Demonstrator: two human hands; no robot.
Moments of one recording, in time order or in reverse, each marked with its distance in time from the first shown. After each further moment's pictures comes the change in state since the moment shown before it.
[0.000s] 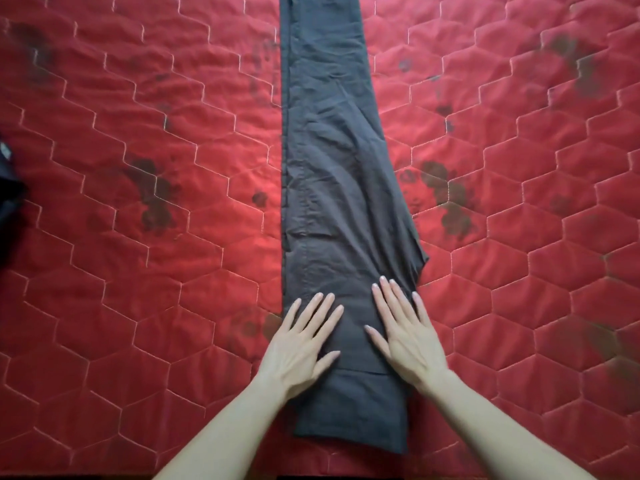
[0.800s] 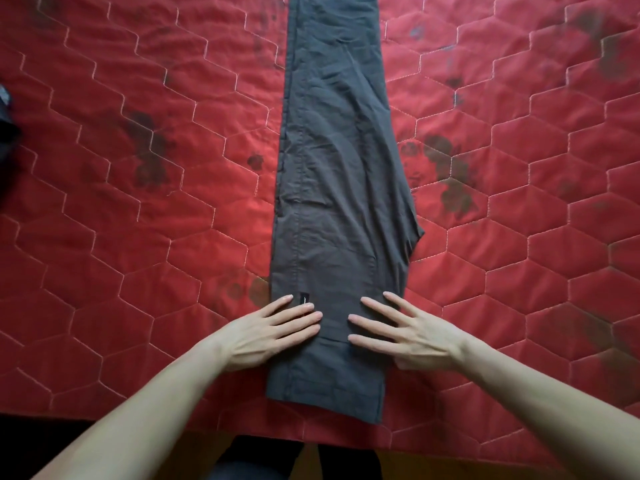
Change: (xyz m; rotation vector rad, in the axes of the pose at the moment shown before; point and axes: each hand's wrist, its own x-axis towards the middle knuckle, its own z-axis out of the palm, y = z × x) left_hand -0.040 -0.036 0.021 0.274 0.013 0.539; right_hand -0.020 0.068 -0.008 -0.329 -0.100 -0.963
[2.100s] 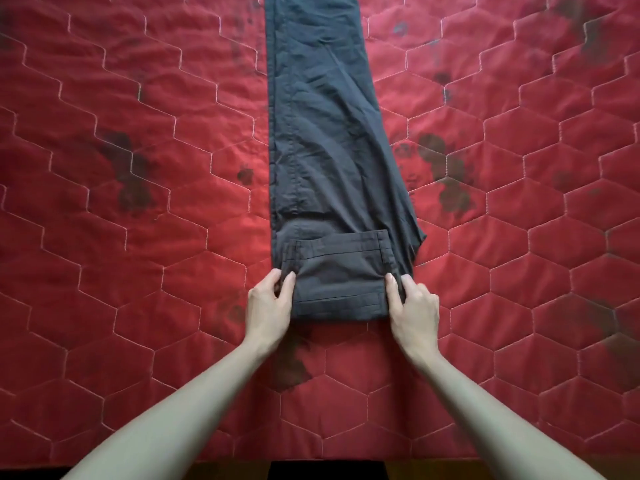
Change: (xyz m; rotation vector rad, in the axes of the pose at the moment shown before) left_hand 0.062 -0.027 -0.029 -1.096 0.599 -1.294; right_hand 0.082 -0.016 -0.019 0.754 0.508 1.588
